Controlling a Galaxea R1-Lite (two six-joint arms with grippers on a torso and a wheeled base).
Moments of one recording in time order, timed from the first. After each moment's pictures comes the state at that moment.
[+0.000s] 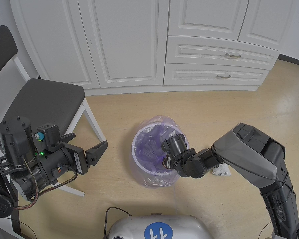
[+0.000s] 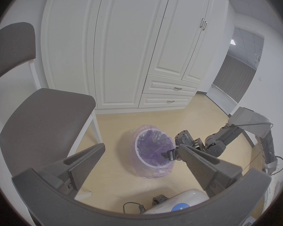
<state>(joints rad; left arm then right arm) -0.57 1.42 -0.46 -0.71 0.17 -0.14 0.62 2.55 -1.51 -0.25 -0.55 0.48</state>
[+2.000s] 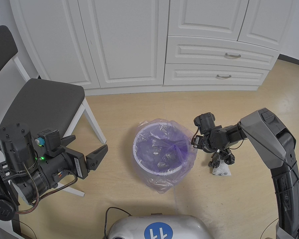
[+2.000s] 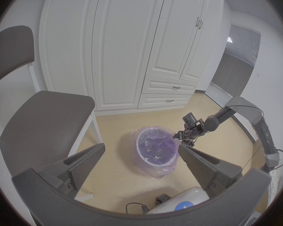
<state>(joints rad) -0.57 1.43 -0.41 -0.78 0.17 -0.11 0.36 2.53 -1.67 -0.05 -0.46 0.54</state>
